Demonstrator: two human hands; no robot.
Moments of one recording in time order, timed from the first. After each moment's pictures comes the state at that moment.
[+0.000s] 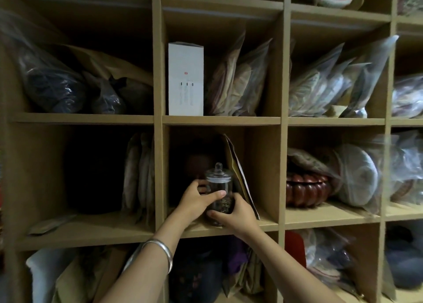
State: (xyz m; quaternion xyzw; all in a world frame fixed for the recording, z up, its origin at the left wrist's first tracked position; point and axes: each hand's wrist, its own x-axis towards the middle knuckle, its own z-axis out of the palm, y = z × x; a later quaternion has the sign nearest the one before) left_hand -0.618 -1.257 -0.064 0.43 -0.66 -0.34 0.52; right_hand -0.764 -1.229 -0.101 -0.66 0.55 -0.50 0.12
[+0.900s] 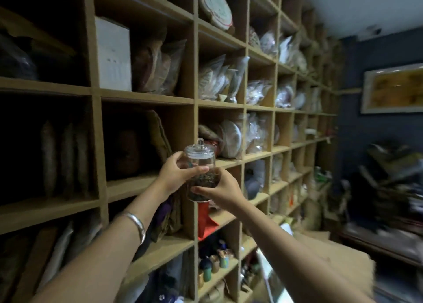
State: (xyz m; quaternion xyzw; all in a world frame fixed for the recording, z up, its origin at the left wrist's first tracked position) left_hand -0.631 -1.117 -0.059 0.12 -0.75 -0.51 0.41; right_hand -0.757 -1.014 -0.099 -0.52 0.66 -0.54 -0.03
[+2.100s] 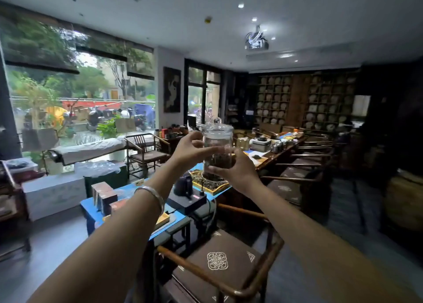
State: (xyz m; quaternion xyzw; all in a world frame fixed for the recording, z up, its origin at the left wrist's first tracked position) left_hand -0.485 -0.343 -0.073 -0.51 -0.57 -0.63 -0.16; right_hand -0.350 -0.241 -0.112 0.21 0.82 -0.32 -0.42
